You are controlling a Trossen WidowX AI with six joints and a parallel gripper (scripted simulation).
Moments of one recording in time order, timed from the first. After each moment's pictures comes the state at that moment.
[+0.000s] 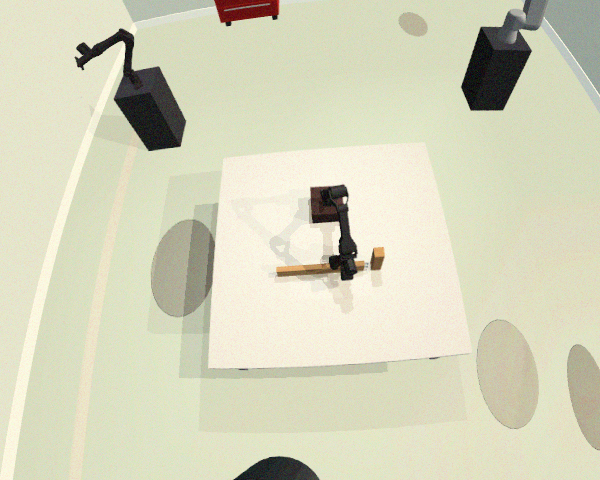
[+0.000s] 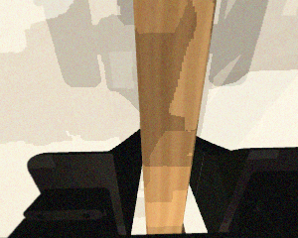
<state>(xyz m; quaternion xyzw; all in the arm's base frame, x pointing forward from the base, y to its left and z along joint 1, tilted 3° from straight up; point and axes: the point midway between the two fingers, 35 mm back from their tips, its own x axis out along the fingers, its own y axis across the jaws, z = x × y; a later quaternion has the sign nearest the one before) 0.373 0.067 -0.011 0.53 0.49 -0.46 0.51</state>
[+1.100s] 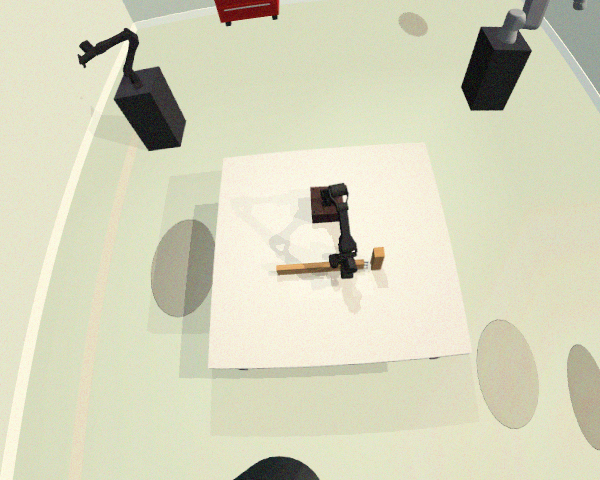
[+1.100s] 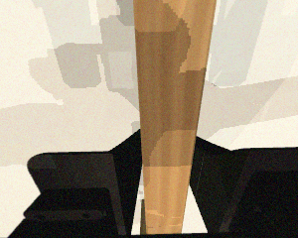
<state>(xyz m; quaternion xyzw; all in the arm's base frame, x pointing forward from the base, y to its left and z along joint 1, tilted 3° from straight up) 0.365 0.067 -0.012 0.53 0.49 -0.46 0.51</state>
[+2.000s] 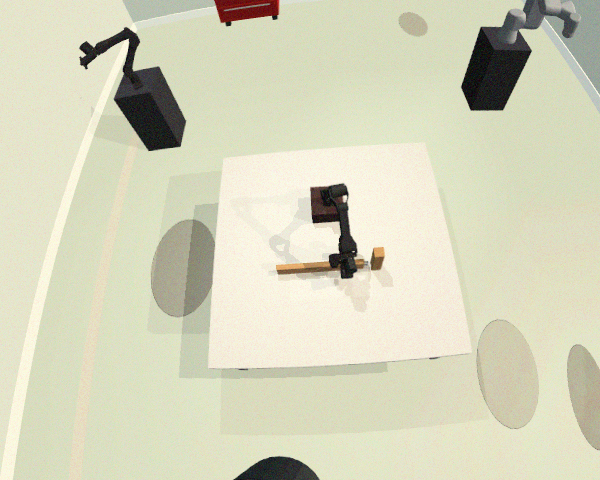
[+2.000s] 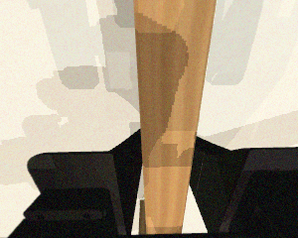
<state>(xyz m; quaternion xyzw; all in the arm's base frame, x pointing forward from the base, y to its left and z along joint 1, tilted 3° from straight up) 0.364 0.067 -0.010 0.53 0.50 -0.47 0.51</state>
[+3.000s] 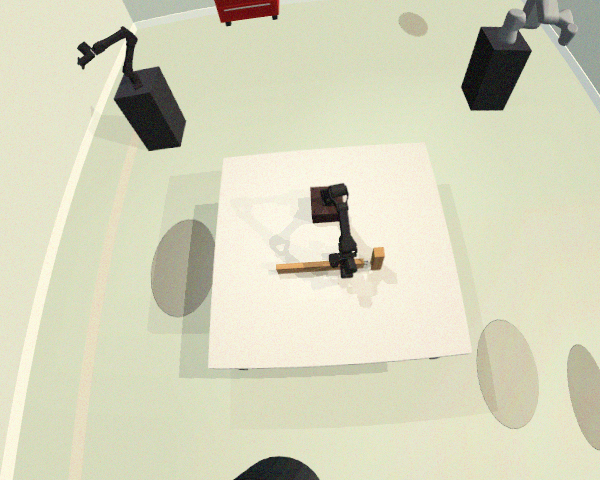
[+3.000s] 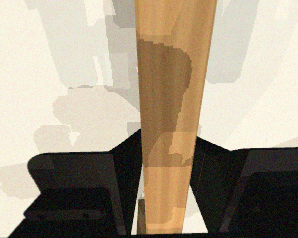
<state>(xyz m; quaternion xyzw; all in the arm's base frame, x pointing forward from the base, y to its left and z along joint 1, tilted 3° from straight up) 0.361 0.066 -0.009 0.52 0.50 -0.47 0.50</state>
